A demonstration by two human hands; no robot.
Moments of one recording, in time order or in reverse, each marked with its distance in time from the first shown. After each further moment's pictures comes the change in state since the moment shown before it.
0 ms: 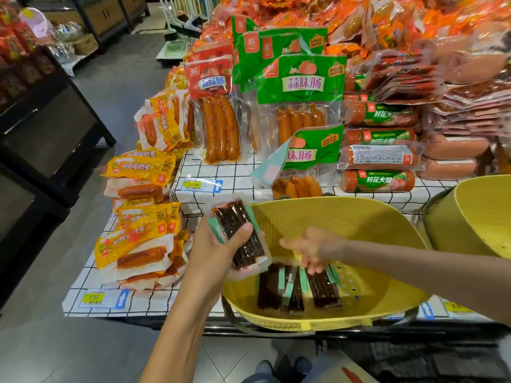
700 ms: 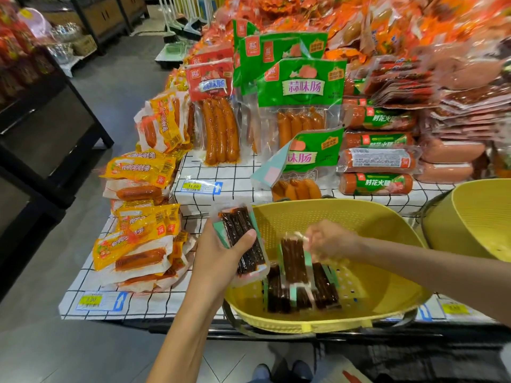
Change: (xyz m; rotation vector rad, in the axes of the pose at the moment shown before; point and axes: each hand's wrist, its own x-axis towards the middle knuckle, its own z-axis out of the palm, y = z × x) left_hand -0.002 -0.006 0.003 0.074 0.060 0.026; right_hand -0.002 0.016 -0.016 0.044 0.113 -0.051
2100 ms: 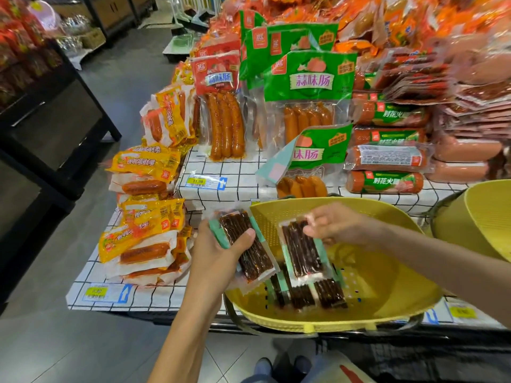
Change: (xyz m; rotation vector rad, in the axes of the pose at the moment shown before) left_hand -0.009 0.006 -0.001 -0.029 0.064 -0.041; right_hand -0.020 -0.019 -0.025 0.294 -0.158 -0.238
